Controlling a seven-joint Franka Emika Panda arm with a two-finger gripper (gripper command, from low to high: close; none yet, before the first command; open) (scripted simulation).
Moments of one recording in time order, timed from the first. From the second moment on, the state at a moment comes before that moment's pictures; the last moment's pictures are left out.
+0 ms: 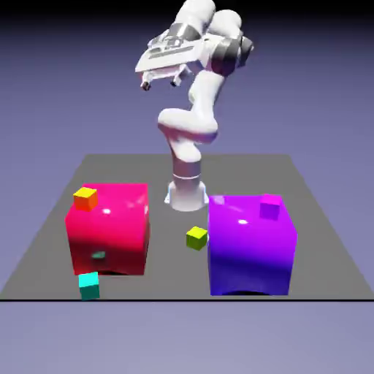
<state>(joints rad) -0.79 -0.81 0.56 -2.36 0.20 2.59 1.37</state>
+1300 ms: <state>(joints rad) -2.21 -1.25 1.54 -1.58 0.54 1.79 2.47</state>
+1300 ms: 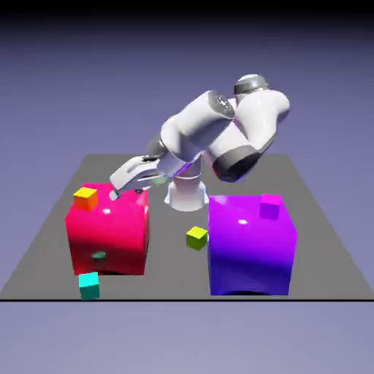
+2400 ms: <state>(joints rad) -2.57 -1.38 1.73 -1.45 0.64 1.52 2.62</state>
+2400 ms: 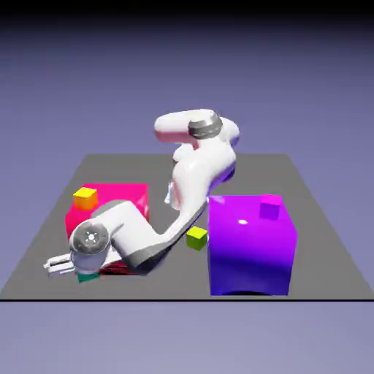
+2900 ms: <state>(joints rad) -2.31 -1.32 1.36 -1.92 0.53 1.53 2.25</state>
